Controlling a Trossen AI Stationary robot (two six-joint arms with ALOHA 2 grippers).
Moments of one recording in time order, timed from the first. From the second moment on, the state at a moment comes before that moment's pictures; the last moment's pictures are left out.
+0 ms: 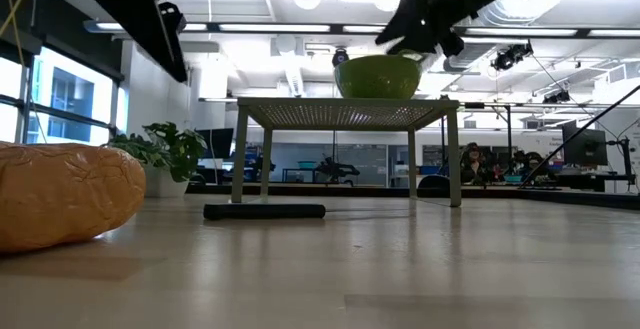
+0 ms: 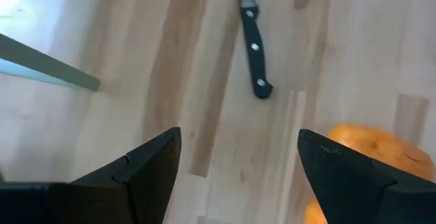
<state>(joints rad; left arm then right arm) -0.36 1.31 1.05 -0.81 -0.30 -0.50 -0.28 1.18 0.86 0.01 0.27 0.26</state>
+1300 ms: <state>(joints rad) -0.36 1.31 1.05 -0.79 -0.22 -0.68 0.08 1.18 0.86 0.05 0.21 0.23</state>
